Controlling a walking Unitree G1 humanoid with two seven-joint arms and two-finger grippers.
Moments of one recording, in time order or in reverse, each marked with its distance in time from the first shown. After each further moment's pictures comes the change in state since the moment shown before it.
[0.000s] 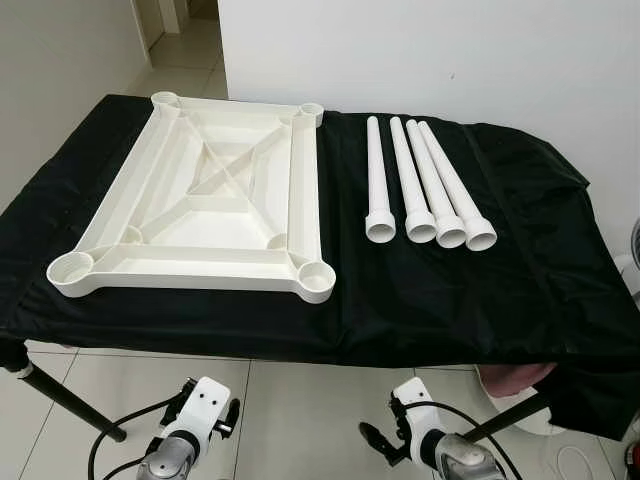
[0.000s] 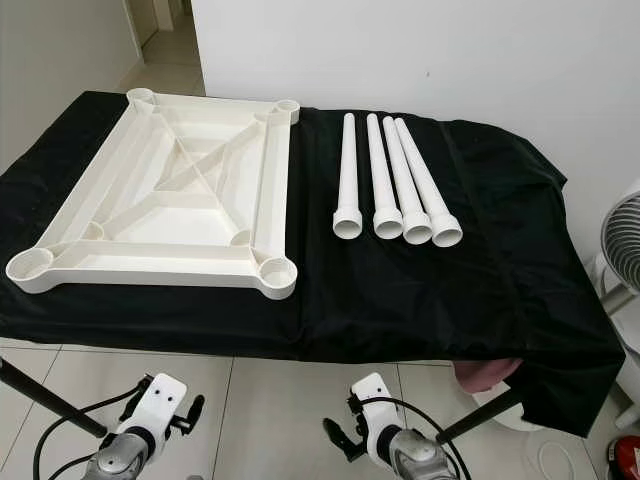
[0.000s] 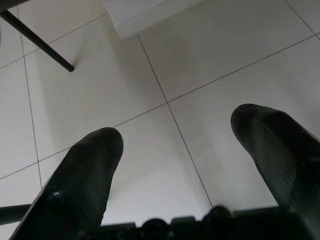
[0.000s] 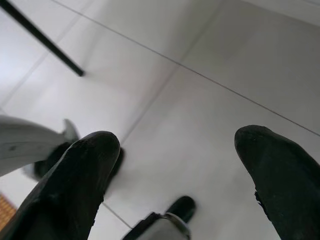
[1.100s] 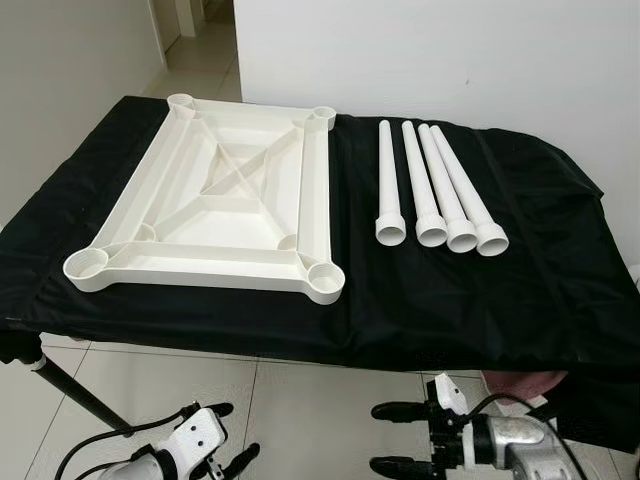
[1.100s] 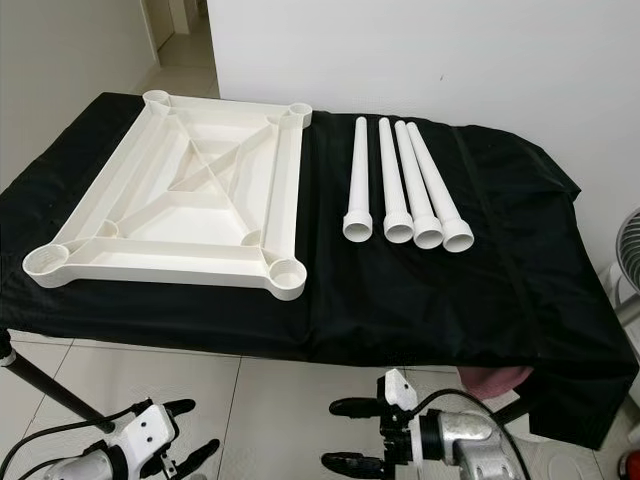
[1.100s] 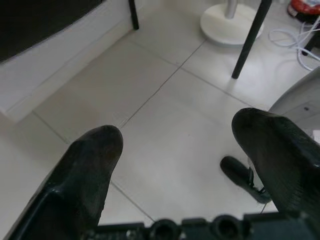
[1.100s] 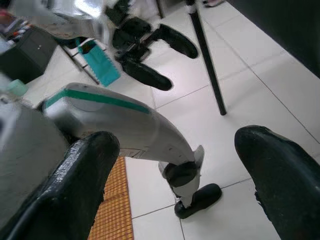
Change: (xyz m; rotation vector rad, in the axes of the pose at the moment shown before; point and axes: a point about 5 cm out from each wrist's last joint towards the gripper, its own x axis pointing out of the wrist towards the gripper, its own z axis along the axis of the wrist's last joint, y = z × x) left arm -0.039 -0.001 0.008 0.241 -0.179 -0.630; right arm -0.069 -0.005 0.054 -0.218 -0.152 0.741
